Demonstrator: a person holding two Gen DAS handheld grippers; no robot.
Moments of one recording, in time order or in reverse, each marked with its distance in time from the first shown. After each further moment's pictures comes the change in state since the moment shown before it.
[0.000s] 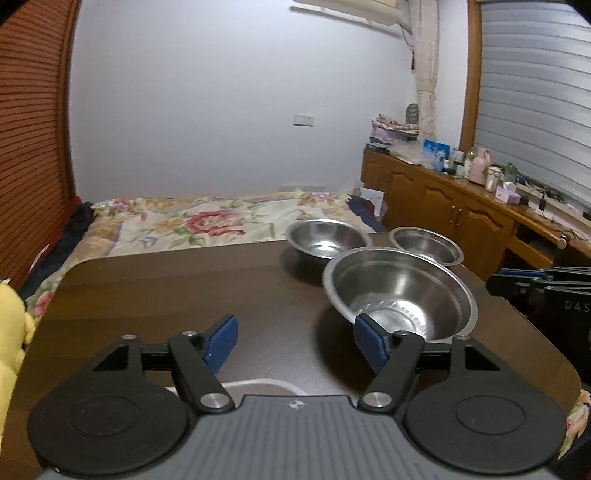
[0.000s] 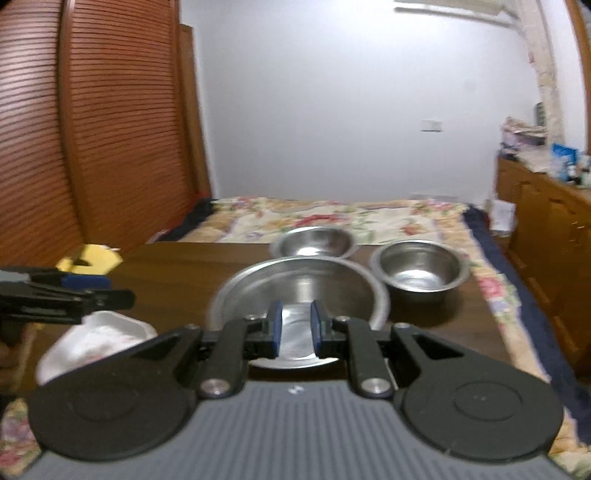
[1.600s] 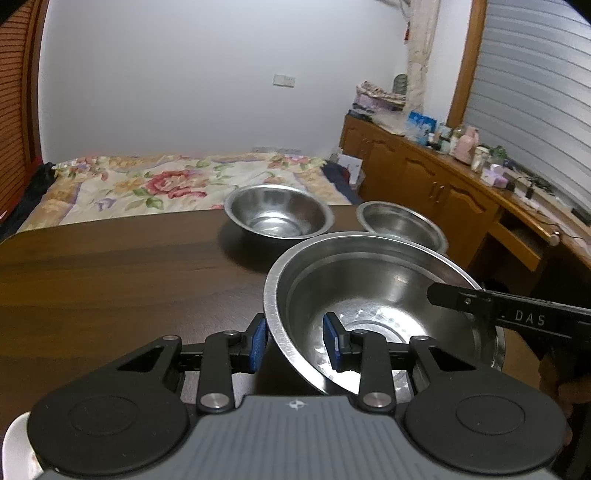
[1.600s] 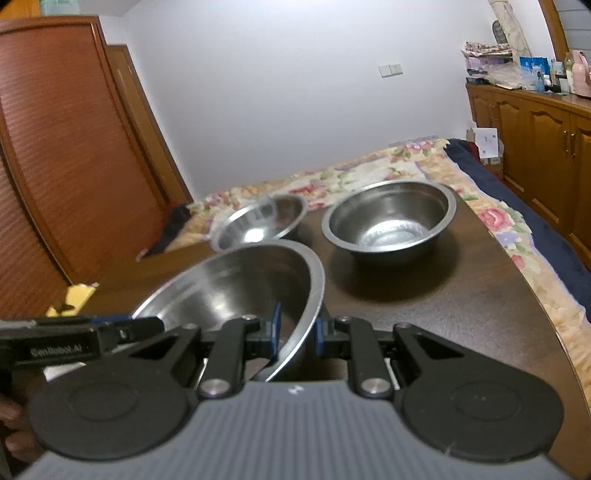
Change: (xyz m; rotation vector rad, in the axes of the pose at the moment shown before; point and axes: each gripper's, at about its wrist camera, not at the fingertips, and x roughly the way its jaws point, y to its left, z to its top) left arm 0.062 -0.032 0.015 -0.059 0.129 -0.099; right arm 0.043 -0.053 -0.014 0.268 0.056 0.057
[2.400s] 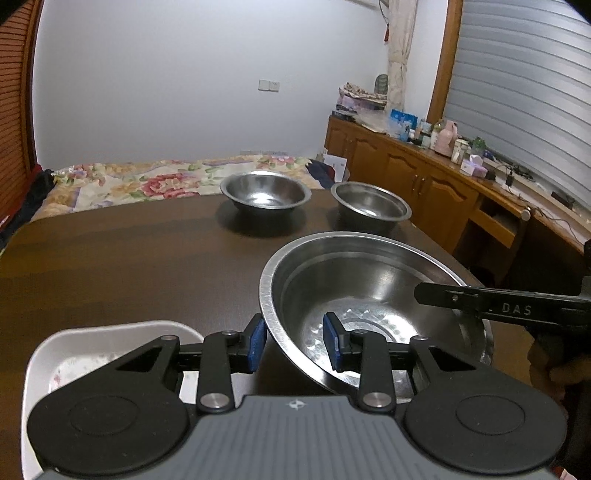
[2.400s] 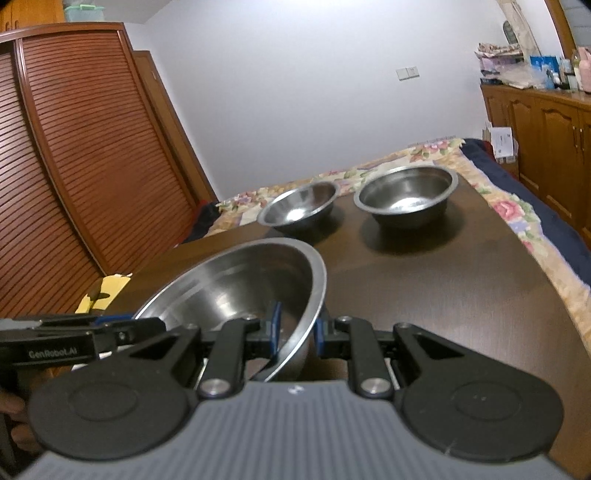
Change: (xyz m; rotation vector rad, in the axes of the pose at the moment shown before) left arm -0.044 -0.003 -0.042 0.041 -0.005 -0.028; right arm -0.031 0.004 -0.033 0.003 0.014 0.064
